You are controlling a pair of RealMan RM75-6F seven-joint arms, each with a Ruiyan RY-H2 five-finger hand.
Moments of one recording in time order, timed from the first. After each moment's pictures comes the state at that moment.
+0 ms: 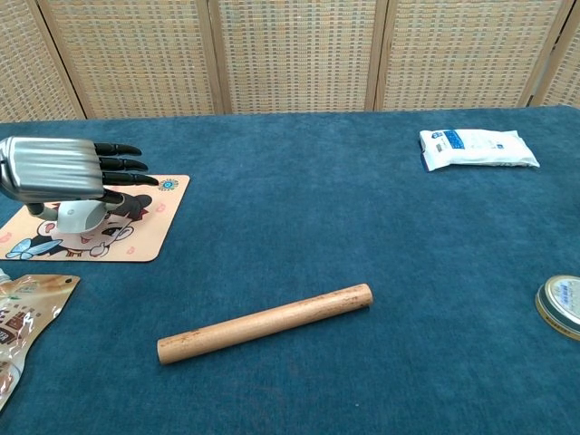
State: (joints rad) left arm -0.82 -1.68 0.37 -0.24 1.93 1.14 -0.11; right arm 0.13 -1.37 0.19 -1.24 -1.50 1.65 0.20
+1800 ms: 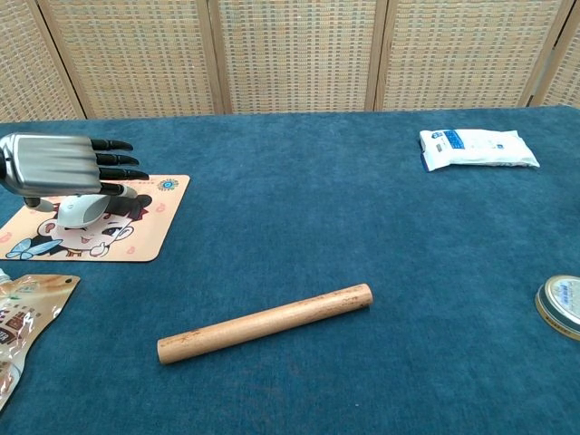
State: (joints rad) left arm -0.82 -1.74 0.37 -0.13 1.92 1.06 -0.08; right arm 0.13 -1.38 0.19 -1.23 -1.50 1.66 0.18
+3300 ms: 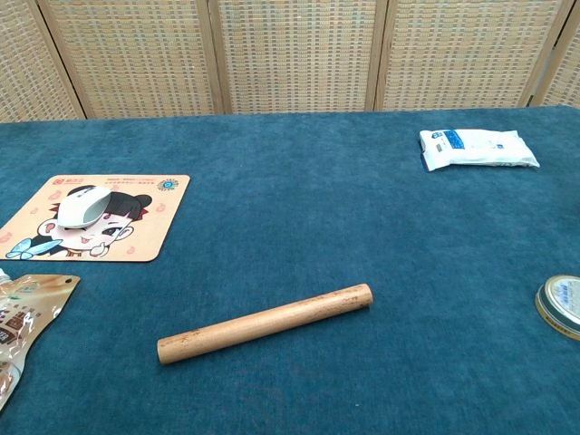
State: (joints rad) left arm -0.34 -1.41 0.03 -1.40 1.36 1.54 0.22; right arm 0.12 -1.30 0.15 -1.34 -1.53 1.62 0.12
